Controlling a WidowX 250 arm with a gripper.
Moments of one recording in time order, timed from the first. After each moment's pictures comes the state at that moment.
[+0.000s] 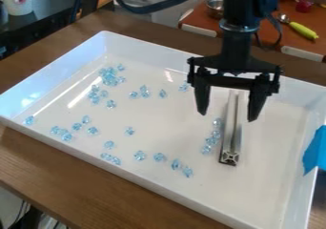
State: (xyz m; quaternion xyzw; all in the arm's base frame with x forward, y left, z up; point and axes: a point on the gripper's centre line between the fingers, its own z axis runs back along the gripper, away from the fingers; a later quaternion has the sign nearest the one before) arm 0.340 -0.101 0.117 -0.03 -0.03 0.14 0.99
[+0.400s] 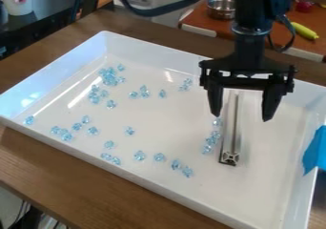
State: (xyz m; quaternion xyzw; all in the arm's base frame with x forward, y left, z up) arm 0.347 -0.114 0.118 -0.05 -0.06 0.16 0.99
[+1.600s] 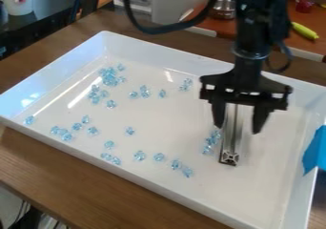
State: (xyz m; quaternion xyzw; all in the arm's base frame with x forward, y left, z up) arm 0.352 -0.108 0.091 -0.01 -0.07 0.15 0.99
